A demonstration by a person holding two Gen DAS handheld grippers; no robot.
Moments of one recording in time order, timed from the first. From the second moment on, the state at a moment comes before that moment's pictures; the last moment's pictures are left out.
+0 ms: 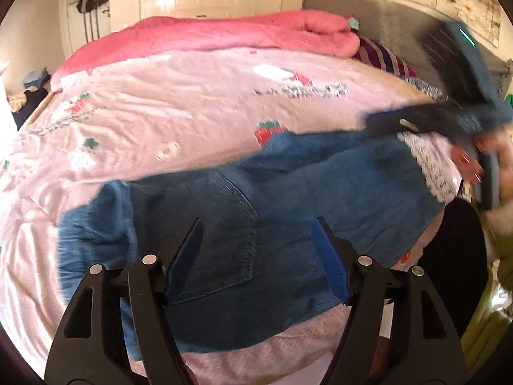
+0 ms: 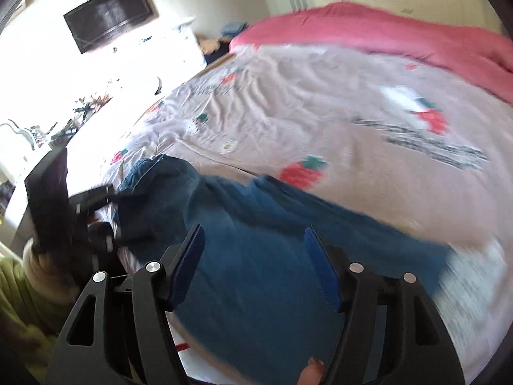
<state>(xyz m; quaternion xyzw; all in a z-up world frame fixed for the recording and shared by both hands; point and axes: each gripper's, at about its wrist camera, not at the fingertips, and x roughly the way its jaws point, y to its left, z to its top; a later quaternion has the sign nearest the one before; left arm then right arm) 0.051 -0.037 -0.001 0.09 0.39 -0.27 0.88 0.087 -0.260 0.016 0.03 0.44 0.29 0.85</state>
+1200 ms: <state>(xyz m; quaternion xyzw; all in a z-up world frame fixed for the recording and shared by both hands) 0.052 -0.024 -0.022 0.05 0.40 -0.30 0.87 0.127 -0.369 0.040 0.09 0.40 0.19 0.89</state>
